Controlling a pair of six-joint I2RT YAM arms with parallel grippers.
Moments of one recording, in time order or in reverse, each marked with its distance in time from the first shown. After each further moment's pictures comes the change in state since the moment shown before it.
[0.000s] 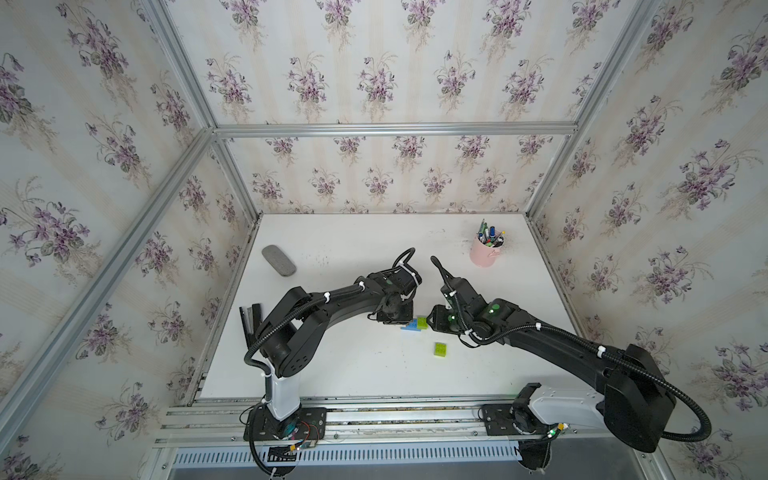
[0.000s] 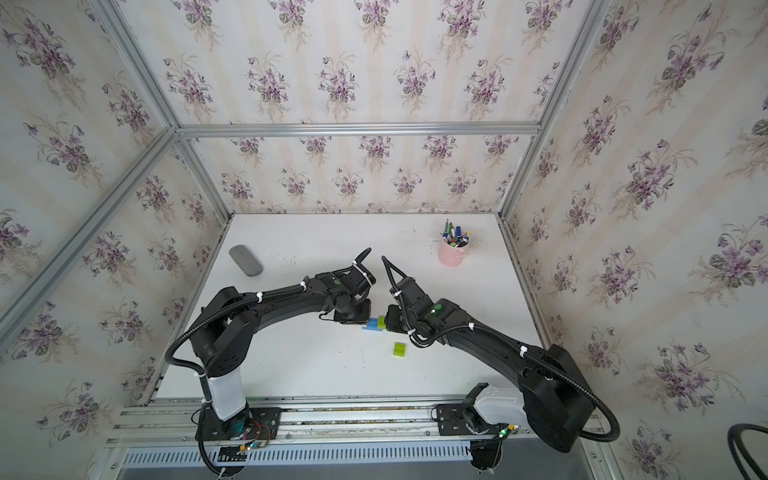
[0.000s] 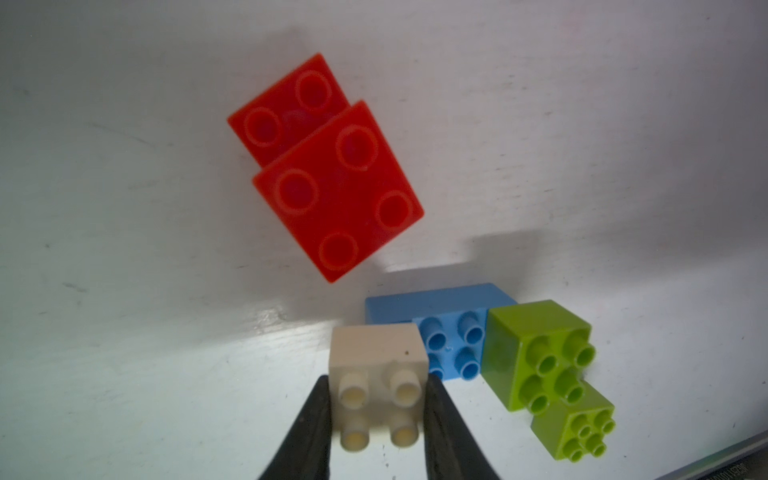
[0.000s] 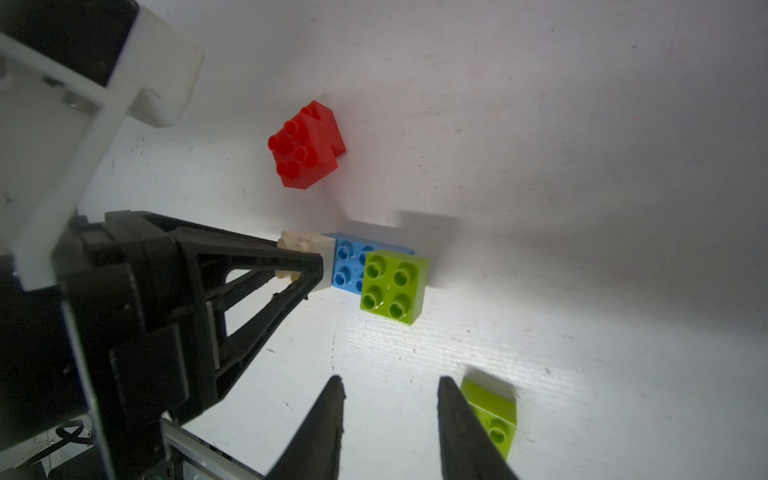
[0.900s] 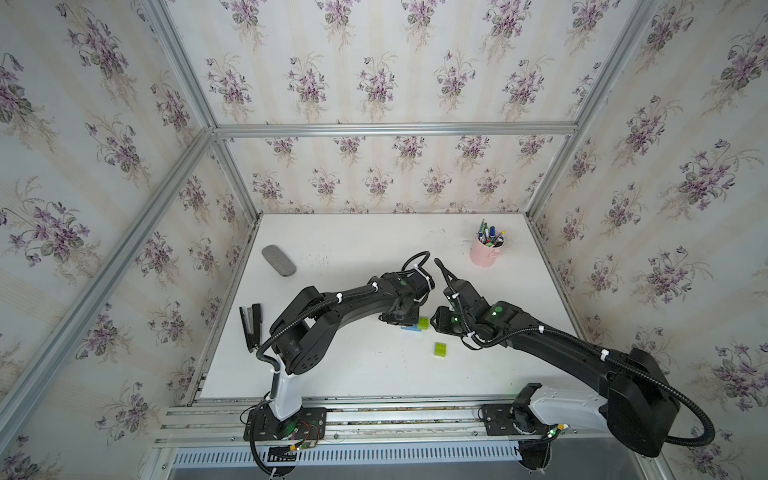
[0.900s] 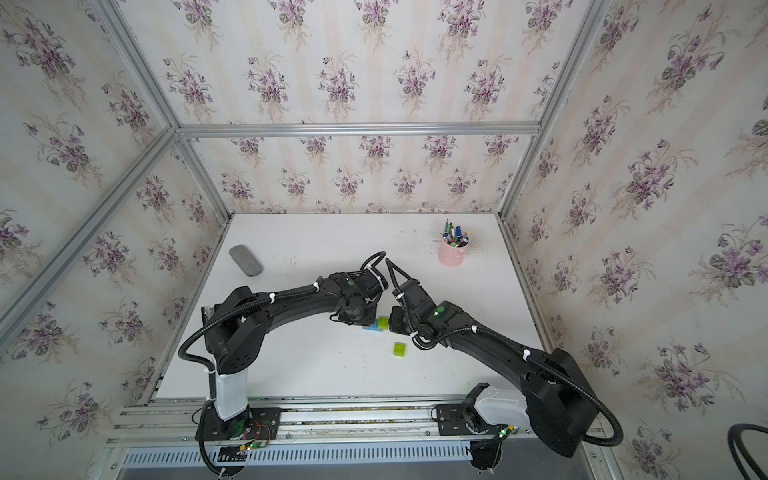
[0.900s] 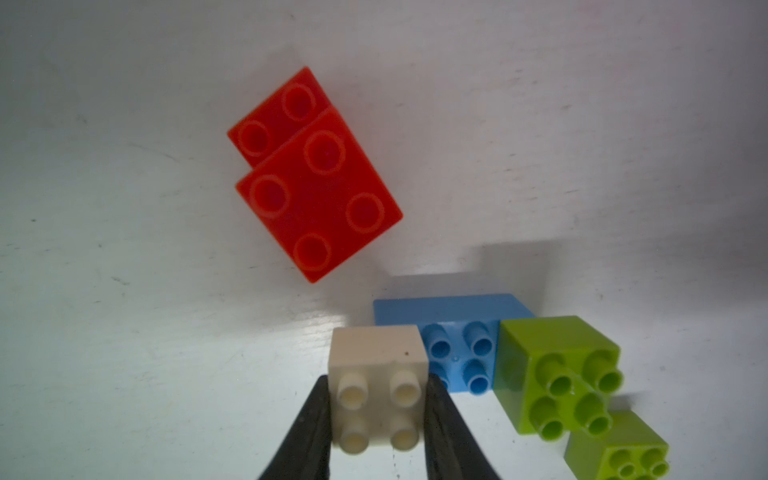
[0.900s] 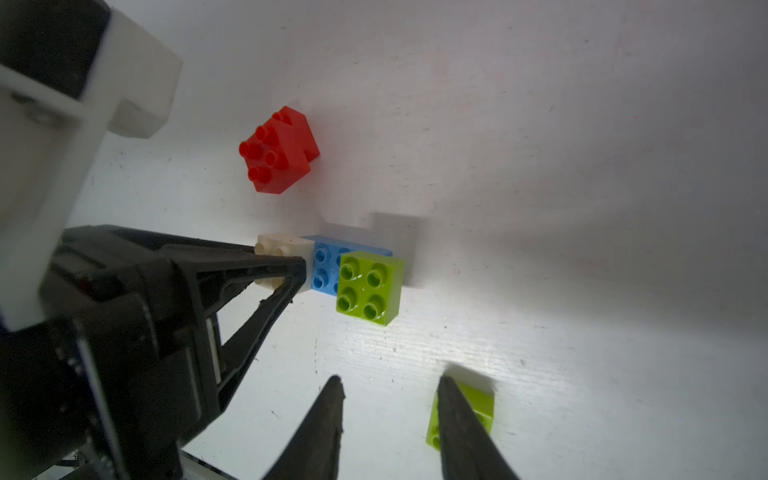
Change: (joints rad) left arm -0.061 0.083 0.103 -0.120 -0.139 0.001; right arm -0.010 -0.026 -0.028 -0.006 0.029 0.022
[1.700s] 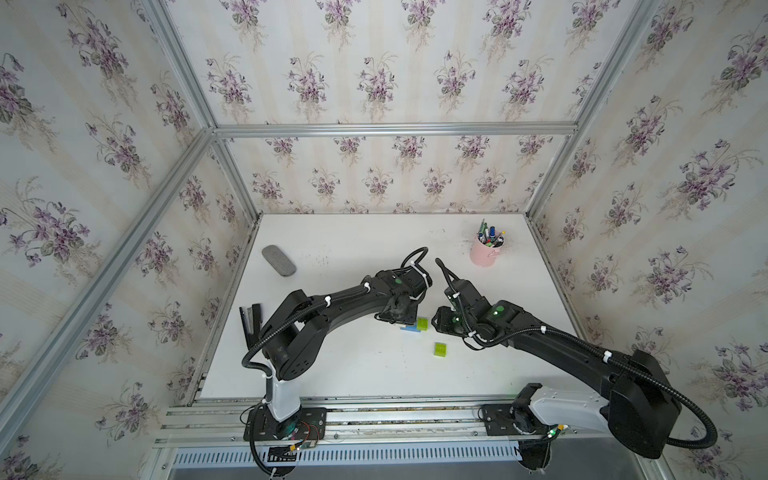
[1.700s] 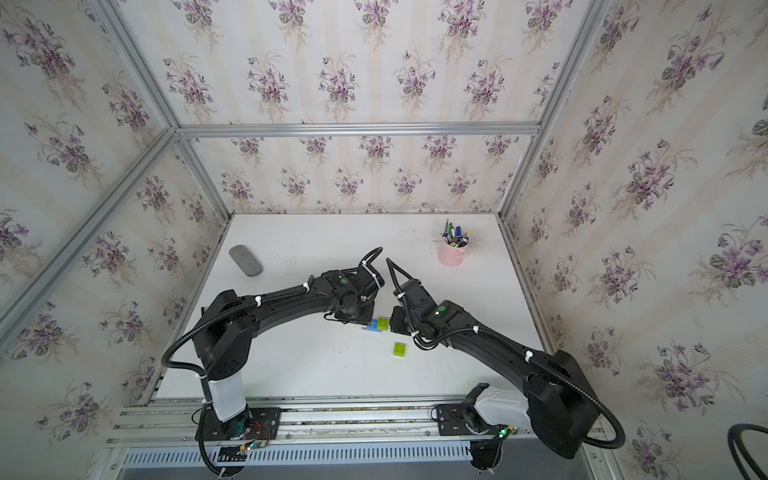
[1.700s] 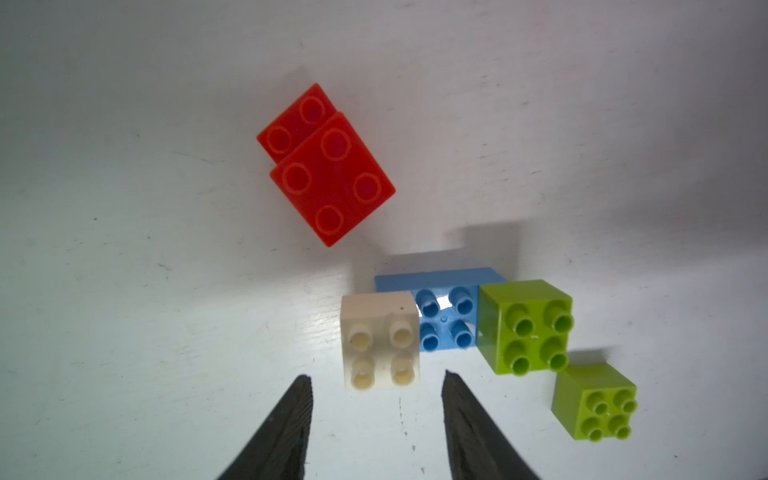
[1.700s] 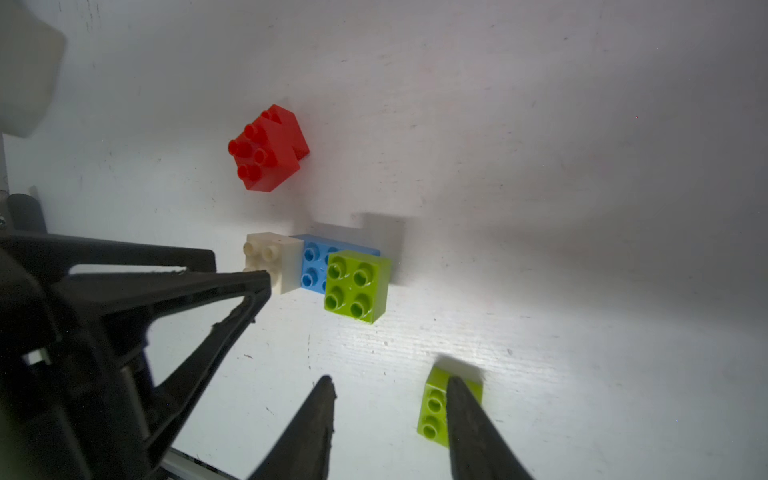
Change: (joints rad) left arm 0.000 -0.109 -0.008 -0.032 0.000 0.052; right arm -0.003 -0.011 0.009 -0.050 0.010 0.003
